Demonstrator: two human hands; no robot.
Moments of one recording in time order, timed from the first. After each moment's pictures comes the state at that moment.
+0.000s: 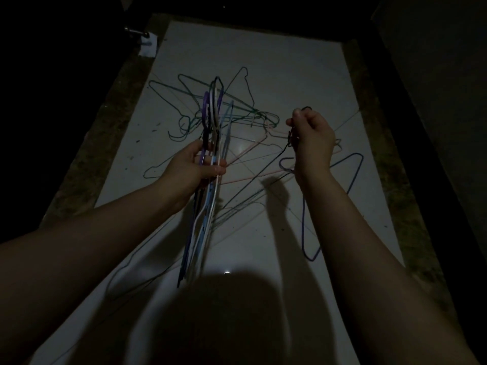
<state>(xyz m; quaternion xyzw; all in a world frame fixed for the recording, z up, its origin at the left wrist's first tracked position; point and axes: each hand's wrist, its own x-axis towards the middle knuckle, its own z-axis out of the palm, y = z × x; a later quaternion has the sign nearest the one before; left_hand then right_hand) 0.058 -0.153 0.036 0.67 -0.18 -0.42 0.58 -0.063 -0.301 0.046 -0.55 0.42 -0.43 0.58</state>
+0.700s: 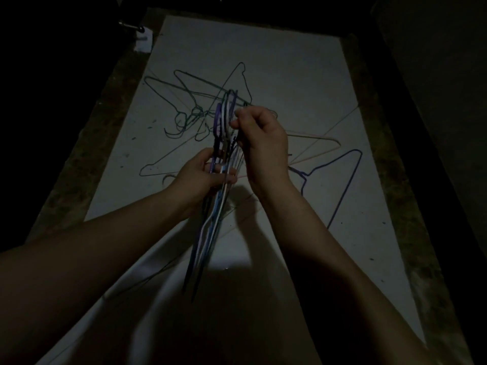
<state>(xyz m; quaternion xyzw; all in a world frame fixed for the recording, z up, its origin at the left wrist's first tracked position) 0.037 -0.159 0.027 0.66 -0.18 -0.46 0.56 -0.032 -0.241 0.061 -0.53 0.30 -0.38 0.70</state>
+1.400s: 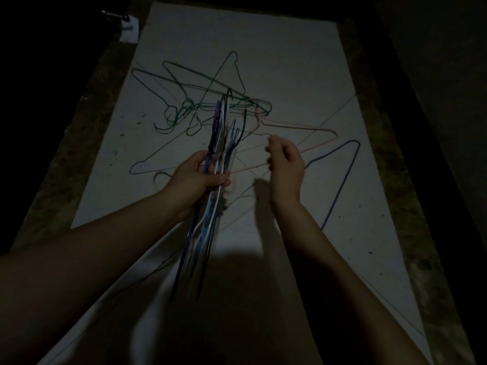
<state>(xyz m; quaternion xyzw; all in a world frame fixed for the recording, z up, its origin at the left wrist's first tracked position) 0.029 -0.166 0.019 0.66 -0.14 -0.47 0.56 -0.072 -0.267 -0.008 -0.49 0.46 -0.43 0.60</state>
